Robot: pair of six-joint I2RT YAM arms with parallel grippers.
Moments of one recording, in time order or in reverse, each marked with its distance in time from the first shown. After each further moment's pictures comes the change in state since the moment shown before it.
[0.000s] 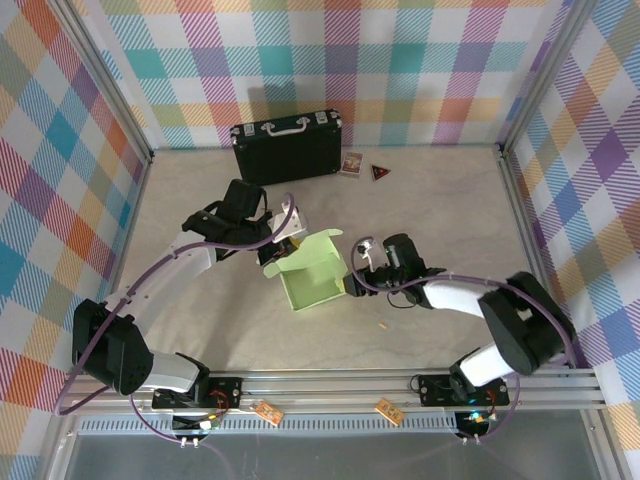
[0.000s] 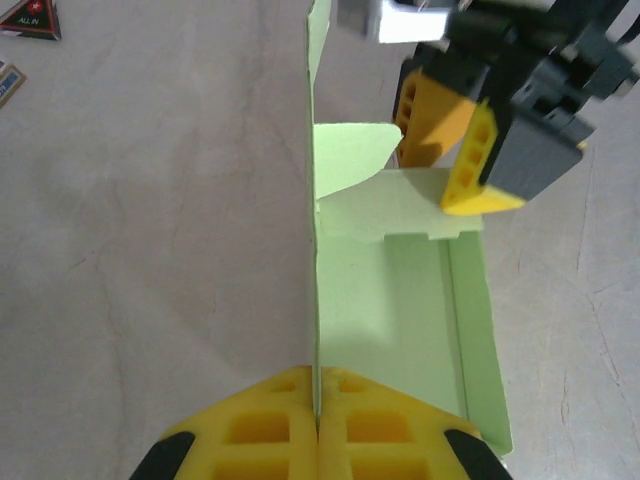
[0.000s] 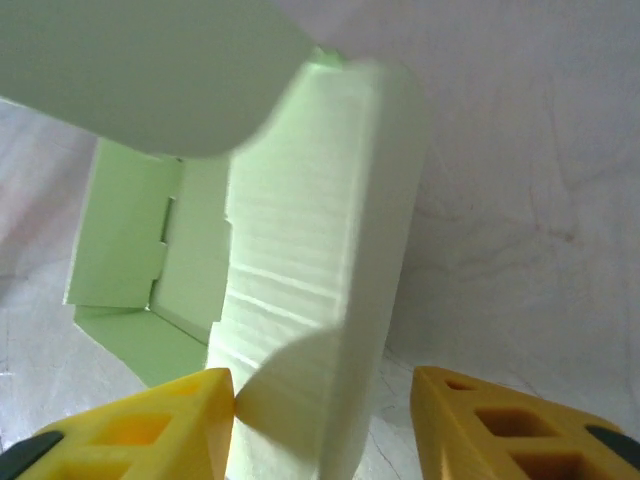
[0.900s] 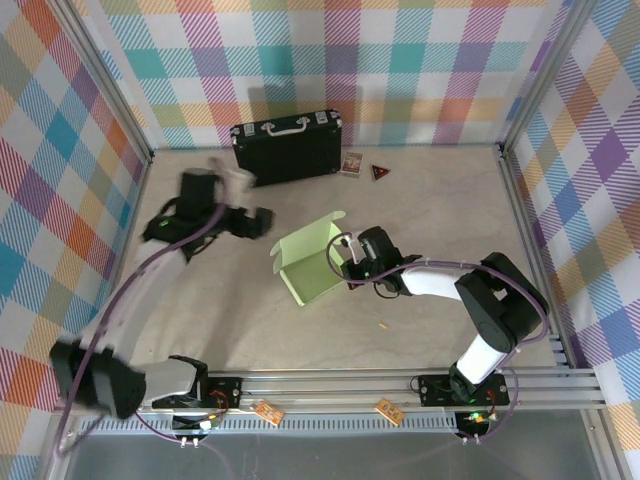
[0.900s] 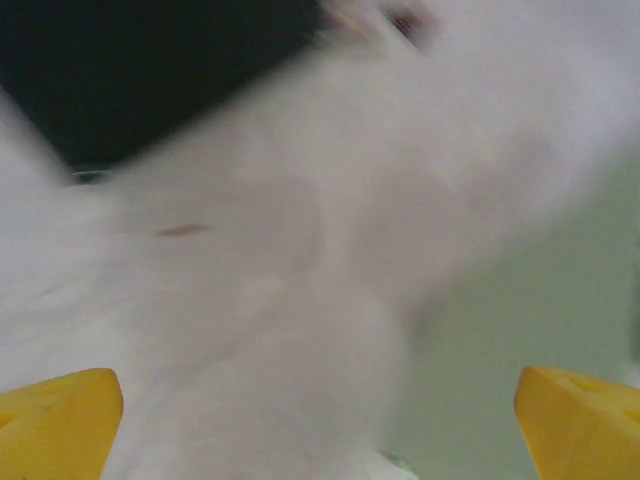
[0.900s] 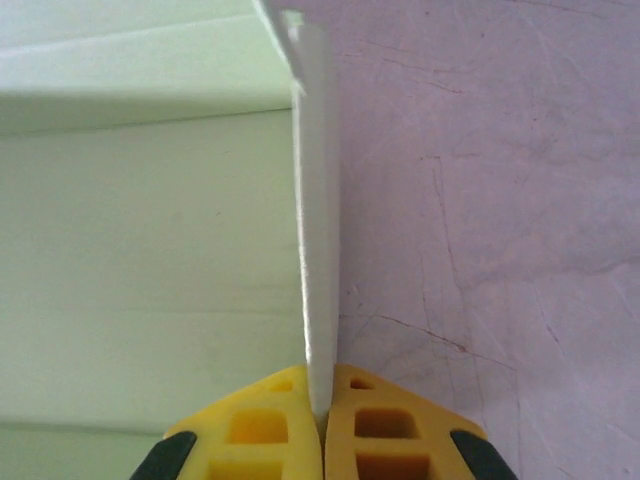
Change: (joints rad) left arm 0.248 -0.212 -0.025 0.092 -0.317 -0.706; right arm 0.080 0.130 0.175 -0.114 0.341 -0.077
